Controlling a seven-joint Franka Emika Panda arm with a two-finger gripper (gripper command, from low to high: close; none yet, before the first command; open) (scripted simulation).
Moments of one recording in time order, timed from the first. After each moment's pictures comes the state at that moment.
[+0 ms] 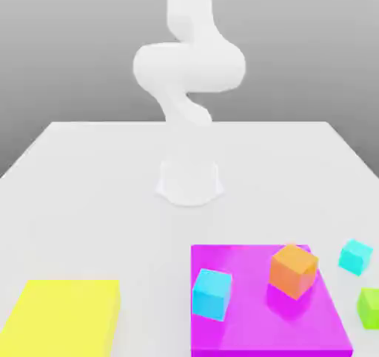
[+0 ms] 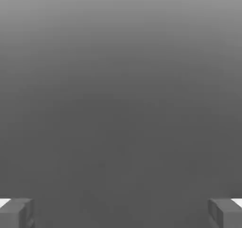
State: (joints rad) arm 0.01 -0.71 0.06 -2.32 -0.02 2.34 0.82
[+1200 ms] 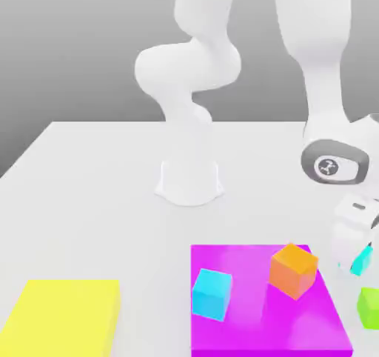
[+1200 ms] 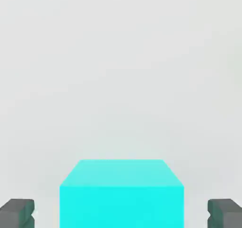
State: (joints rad) arm 0.45 0.42 0.31 -2.53 -0.53 2.90 1.25
